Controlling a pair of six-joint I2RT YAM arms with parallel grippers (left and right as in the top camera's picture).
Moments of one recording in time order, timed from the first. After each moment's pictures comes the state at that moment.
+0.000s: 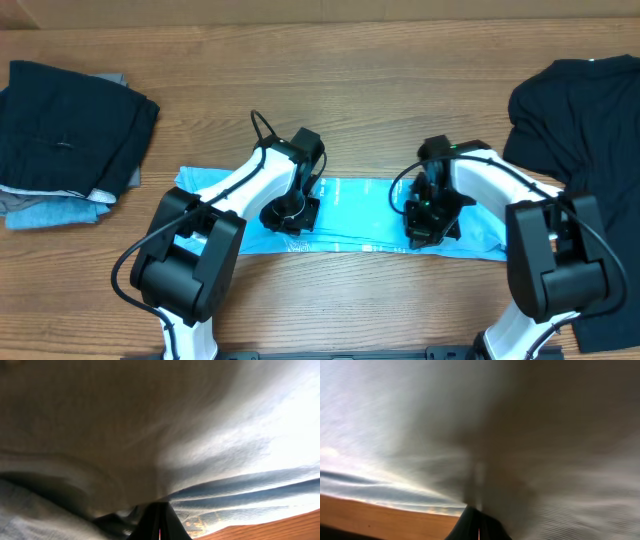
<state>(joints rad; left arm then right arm) -0.49 1.97 1.24 -1.02 0.14 -0.24 0.21 1.87 1.05 -1.05 -0.29 0.27</state>
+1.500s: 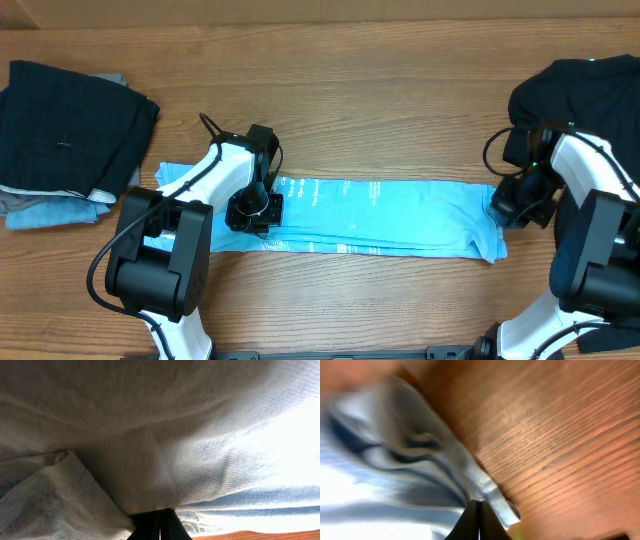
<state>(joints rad) -0.29 1.94 1.18 -1.04 0.12 -0.25 -0.27 1.87 1.24 -1.18 0.01 0.38</state>
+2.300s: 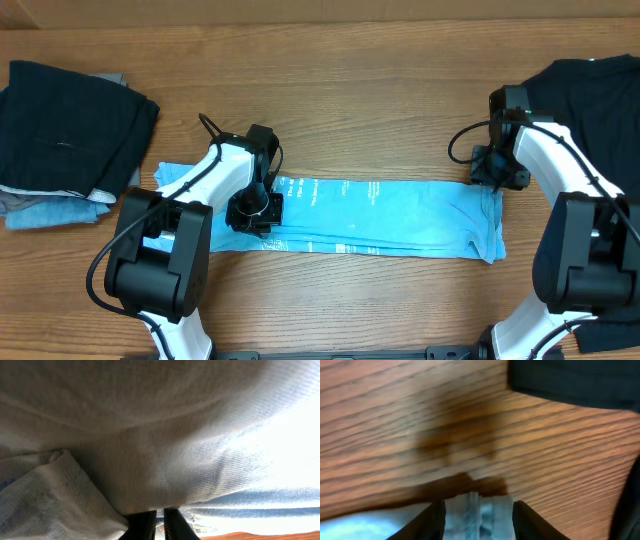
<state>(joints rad) -0.29 1.94 1.17 -1.03 0.12 -0.26 -0.07 1.87 1.25 -0.88 0.21 0.18</state>
